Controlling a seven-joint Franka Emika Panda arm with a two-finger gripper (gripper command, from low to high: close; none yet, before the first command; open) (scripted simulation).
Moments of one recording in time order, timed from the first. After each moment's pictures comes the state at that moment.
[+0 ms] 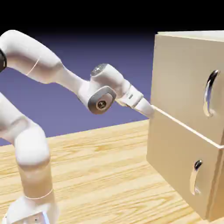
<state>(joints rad) 0.03 -0.58 -0.02 -2.80 -0.05 3.04 0.77</state>
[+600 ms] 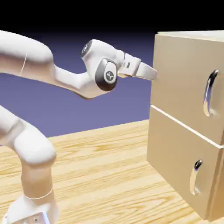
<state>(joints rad) 0.31 -0.73 -0.38 -2.61 -0.84 3.06 1.28</state>
